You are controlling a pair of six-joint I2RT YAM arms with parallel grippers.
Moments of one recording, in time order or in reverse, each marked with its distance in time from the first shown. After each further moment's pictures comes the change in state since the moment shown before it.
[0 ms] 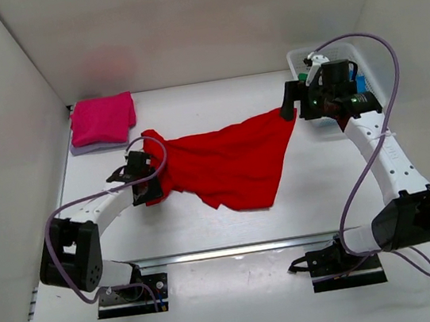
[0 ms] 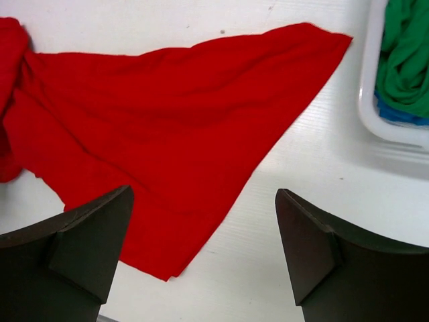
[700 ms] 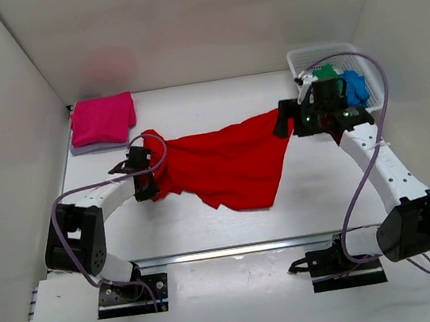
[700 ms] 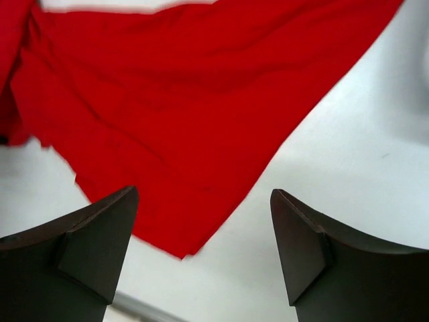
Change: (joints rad) left arm 0.022 0.113 0.039 0.027 0.000 0.005; right arm 0.052 -0.050 -0.125 0.014 -0.036 0.035
